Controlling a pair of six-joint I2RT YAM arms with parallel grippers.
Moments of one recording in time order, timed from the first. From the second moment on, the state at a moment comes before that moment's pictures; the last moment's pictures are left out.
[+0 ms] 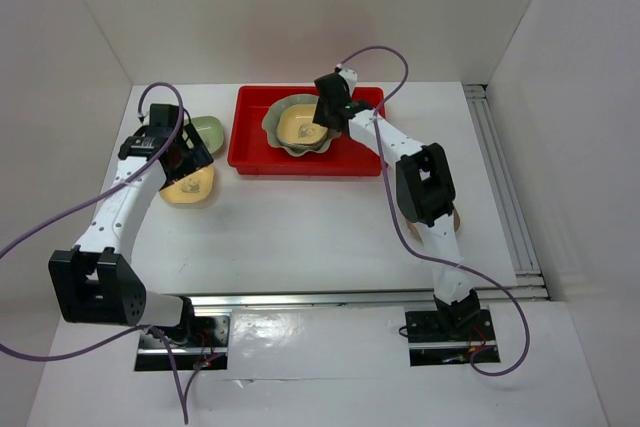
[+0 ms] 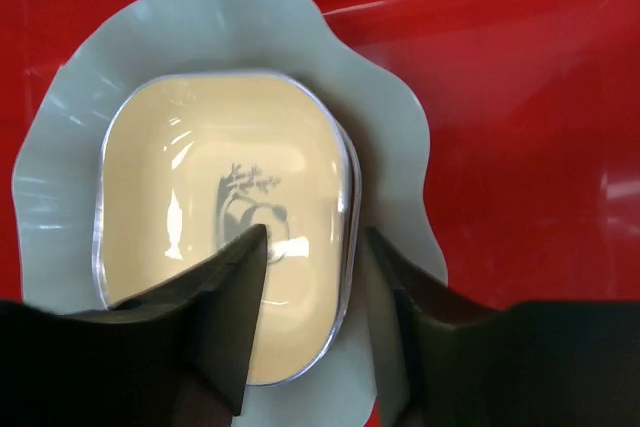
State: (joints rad) left arm -0.02 1.37 1.24 -0.83 -0.25 -0.56; right arm 0.51 2.31 2.02 -0.40 0.32 0.60
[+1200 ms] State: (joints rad) left arm 0.03 1.75 1.26 -0.67 -0.09 -0.44; right arm 0.46 1.57 1.34 -0.10 0.09 0.43
